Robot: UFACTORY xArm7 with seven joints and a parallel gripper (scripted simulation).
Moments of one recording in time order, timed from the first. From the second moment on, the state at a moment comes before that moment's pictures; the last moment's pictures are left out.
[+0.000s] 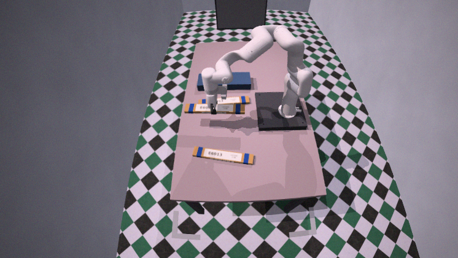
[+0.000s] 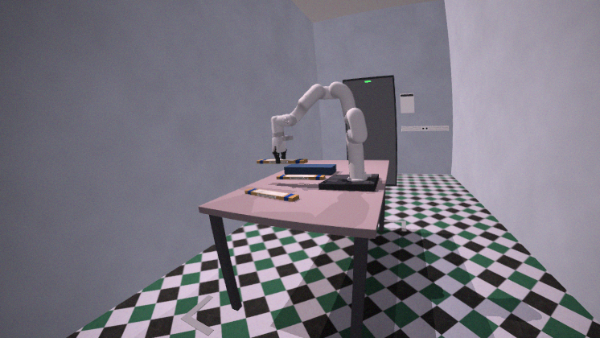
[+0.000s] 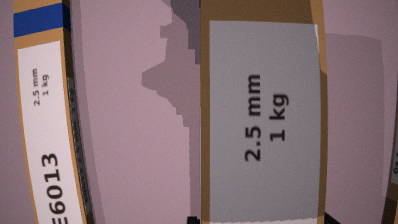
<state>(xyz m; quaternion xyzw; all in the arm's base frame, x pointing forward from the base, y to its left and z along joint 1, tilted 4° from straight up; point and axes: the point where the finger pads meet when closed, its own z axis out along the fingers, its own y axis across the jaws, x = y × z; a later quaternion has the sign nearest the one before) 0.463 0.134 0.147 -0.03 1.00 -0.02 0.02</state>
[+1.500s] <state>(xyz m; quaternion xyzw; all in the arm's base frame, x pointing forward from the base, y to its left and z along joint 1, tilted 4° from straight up) 0.411 0.157 0.145 -0.03 1.00 -0.03 0.02</state>
